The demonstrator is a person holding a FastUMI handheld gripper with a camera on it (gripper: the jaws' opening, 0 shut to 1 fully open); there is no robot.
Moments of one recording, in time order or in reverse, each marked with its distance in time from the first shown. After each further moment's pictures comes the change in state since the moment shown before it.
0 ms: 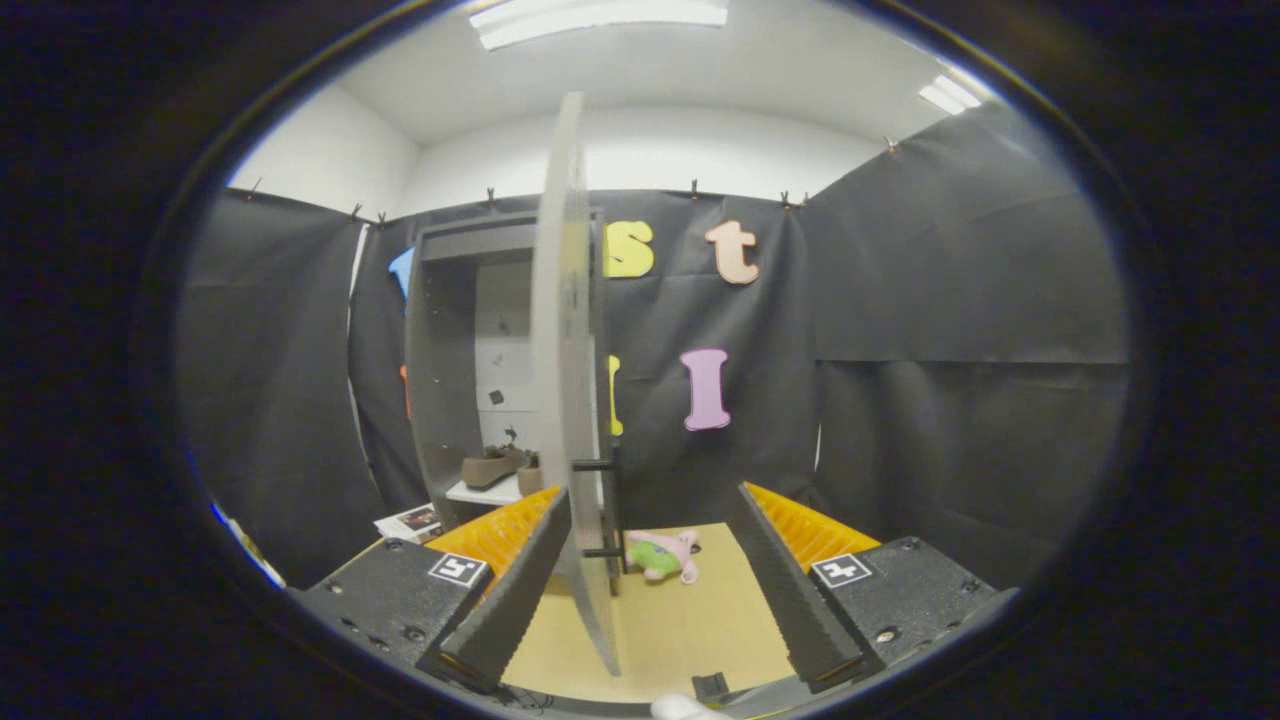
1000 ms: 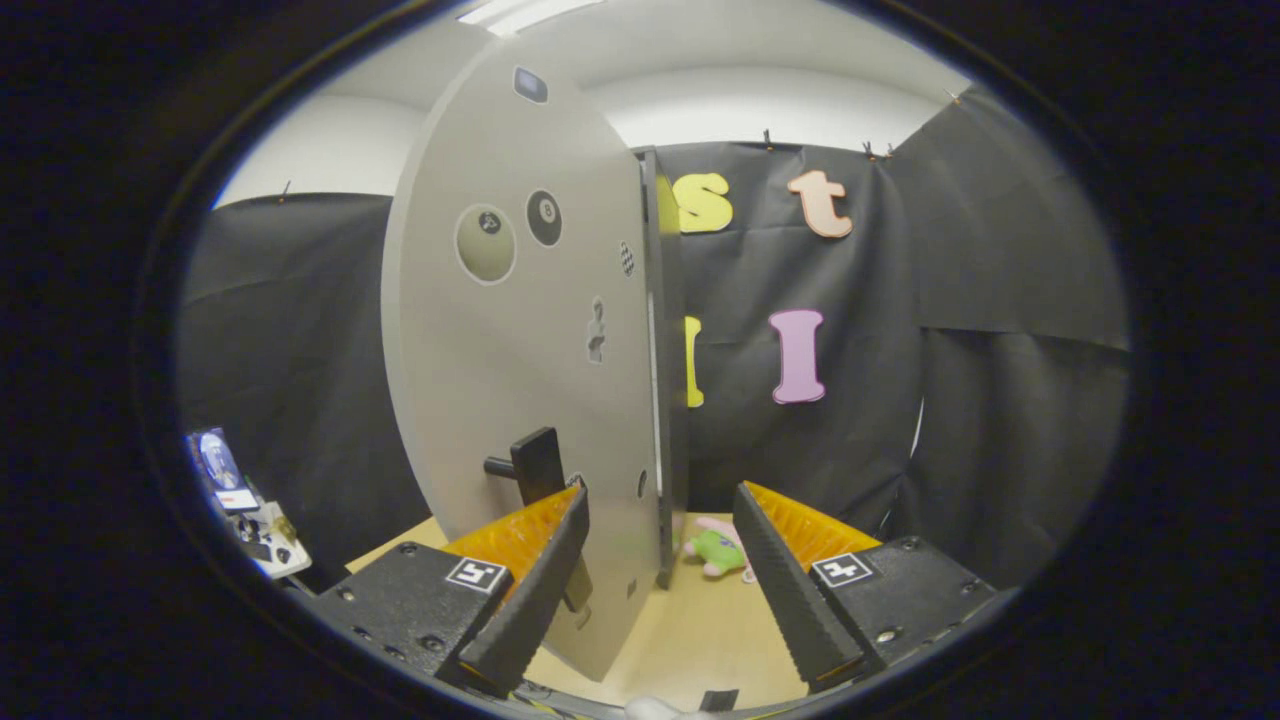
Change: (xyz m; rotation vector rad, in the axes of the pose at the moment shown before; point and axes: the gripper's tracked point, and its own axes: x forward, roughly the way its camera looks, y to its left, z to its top) arm 0.076 0.050 -0.022 -0.026 0.130 0.279
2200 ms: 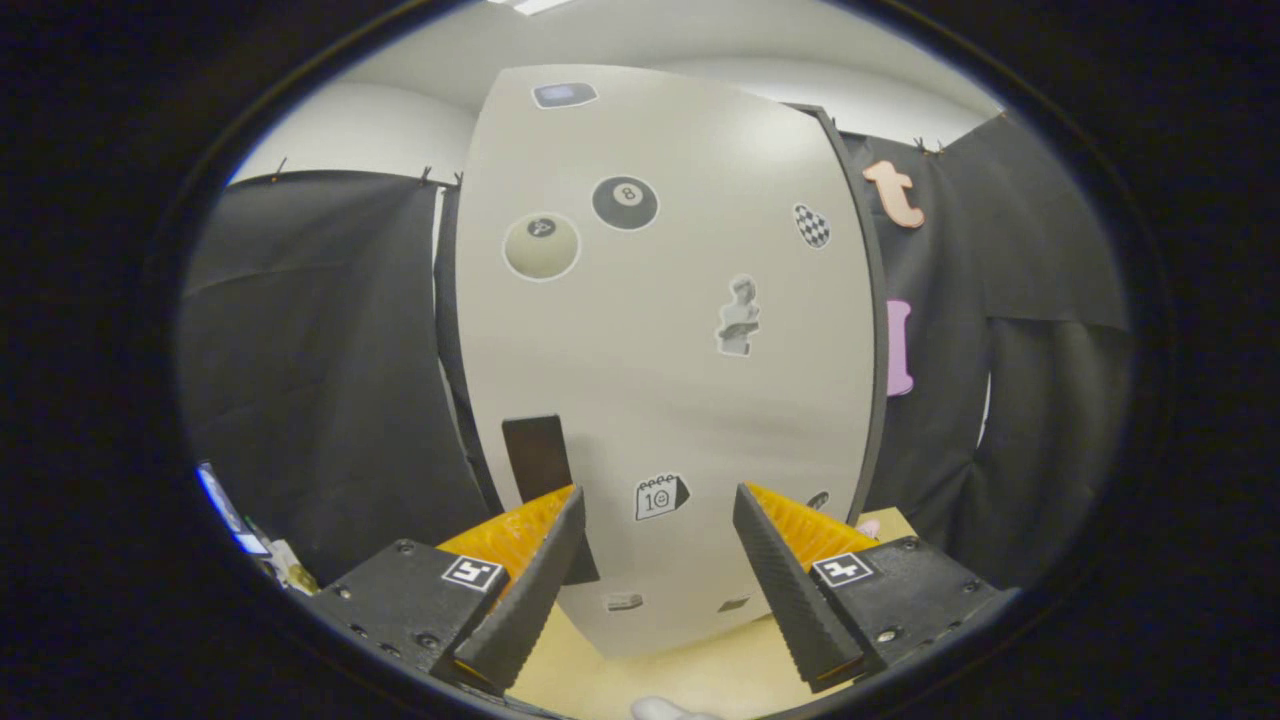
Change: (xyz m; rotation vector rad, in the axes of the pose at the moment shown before) arm 0.160 0.216 0.012 0.037 -0.004 -0.003
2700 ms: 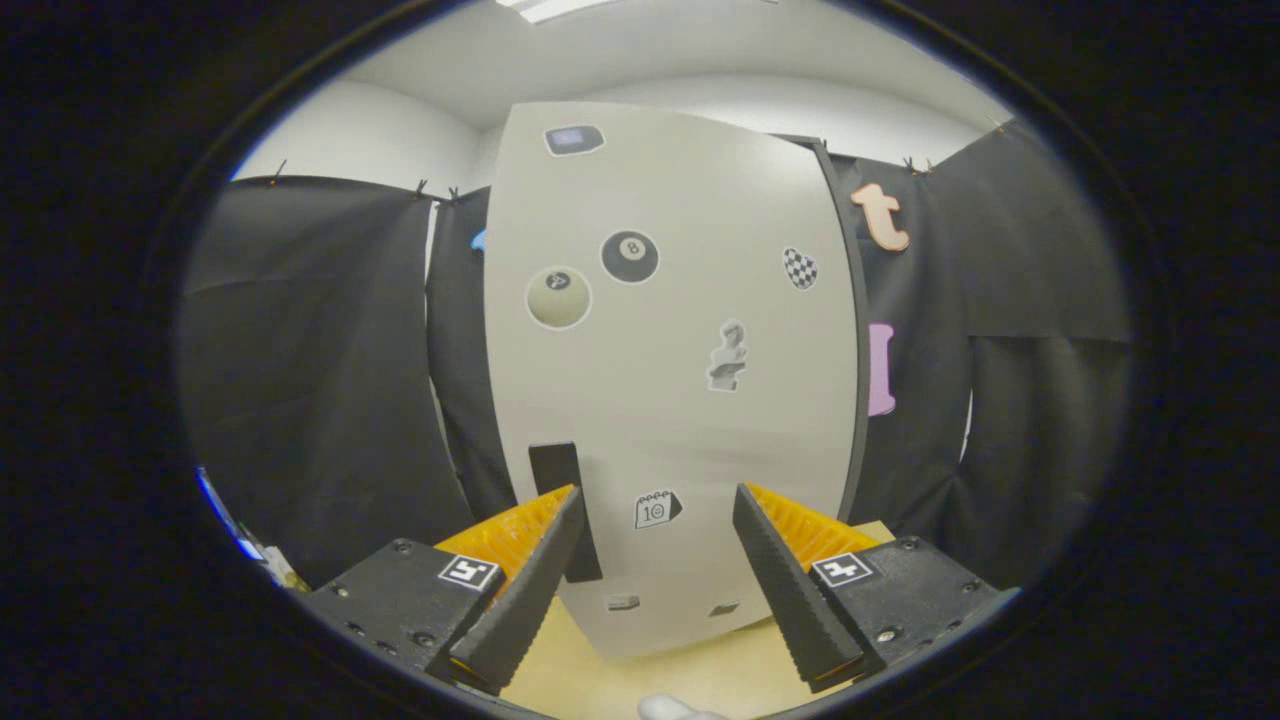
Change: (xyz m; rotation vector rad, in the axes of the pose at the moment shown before) arm -0.043 0.008 0.022 -0.019 -0.072 -0.036
